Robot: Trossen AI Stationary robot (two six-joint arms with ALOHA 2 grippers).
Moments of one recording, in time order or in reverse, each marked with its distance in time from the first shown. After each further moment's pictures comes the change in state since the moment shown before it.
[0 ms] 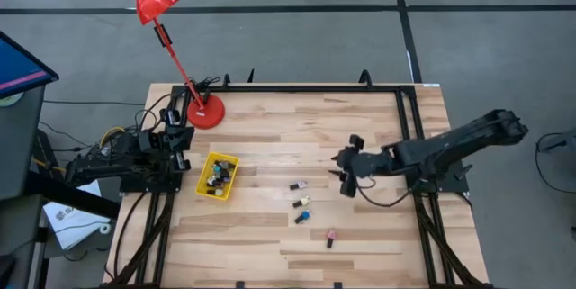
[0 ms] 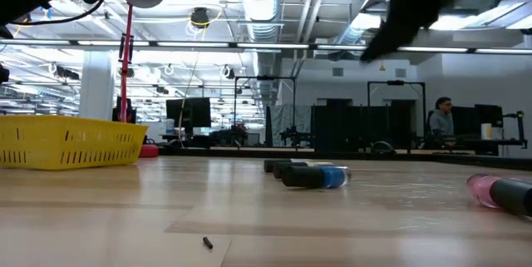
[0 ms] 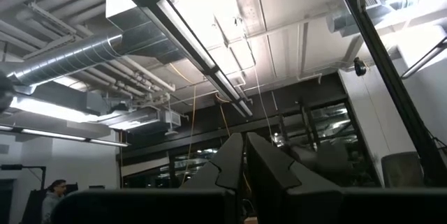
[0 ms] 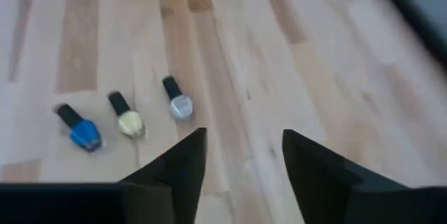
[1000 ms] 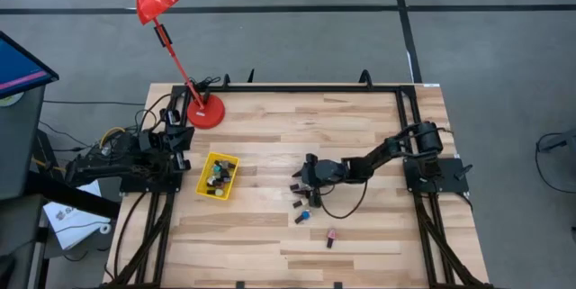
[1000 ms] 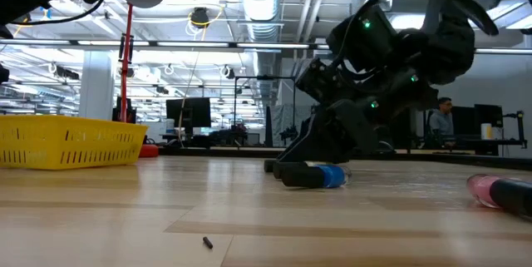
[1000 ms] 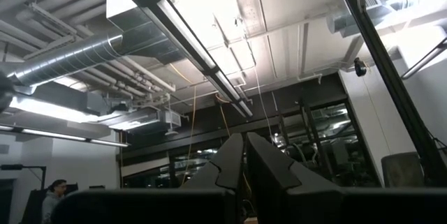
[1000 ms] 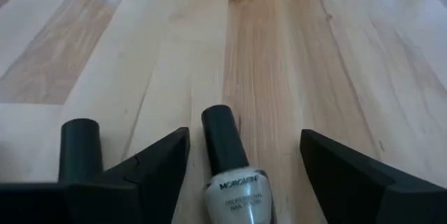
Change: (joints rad) left arm 0.000 0.000 0.000 0.001 0.000 0.000; right arm -0.147 0.790 -0.077 1.088 -0.369 -0.239
